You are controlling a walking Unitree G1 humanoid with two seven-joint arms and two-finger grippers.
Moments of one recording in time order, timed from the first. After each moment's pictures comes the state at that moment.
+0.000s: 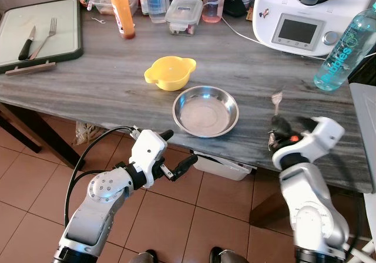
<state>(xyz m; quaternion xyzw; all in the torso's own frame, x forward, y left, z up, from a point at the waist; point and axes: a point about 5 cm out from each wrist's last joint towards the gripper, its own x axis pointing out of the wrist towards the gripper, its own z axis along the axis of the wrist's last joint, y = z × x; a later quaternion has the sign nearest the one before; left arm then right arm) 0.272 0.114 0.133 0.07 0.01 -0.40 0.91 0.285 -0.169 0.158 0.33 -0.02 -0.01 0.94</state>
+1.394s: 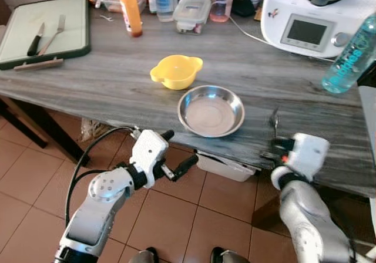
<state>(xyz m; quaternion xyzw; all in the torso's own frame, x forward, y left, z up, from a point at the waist) 0.271 0.111 0.132 0.07 0.01 -0.40 0.91 0.265 -0.167 0.131 0.05 0.07 -0.08 0.99</state>
